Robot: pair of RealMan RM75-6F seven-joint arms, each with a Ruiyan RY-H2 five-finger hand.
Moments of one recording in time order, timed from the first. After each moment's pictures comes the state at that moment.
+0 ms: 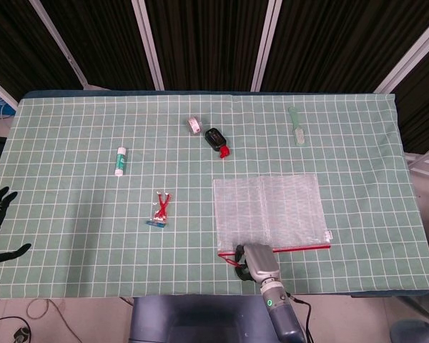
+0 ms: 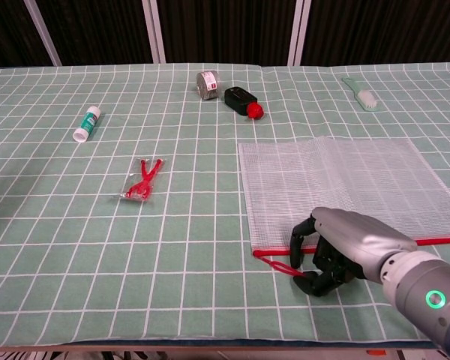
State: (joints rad) left arm -0.12 -1.08 -0.04 -1.54 1.50 1.45 -0.14; right arm 0.46 -1.85 0.07 -1.74 -0.88 1.26 -0.67
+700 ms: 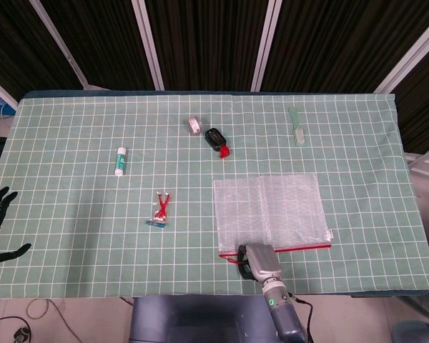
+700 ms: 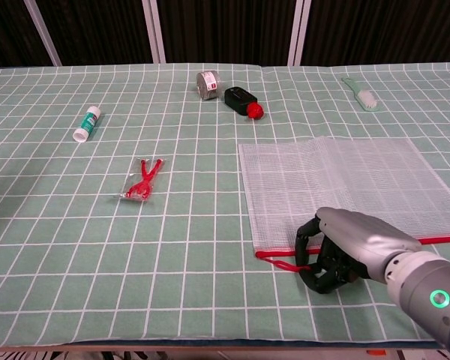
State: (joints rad) left arm -0.12 -1.08 -0.04 -1.54 1.50 1.45 -0.14; right arm 0.45 -1.85 0.07 -1.73 -0.88 1.25 -0.66
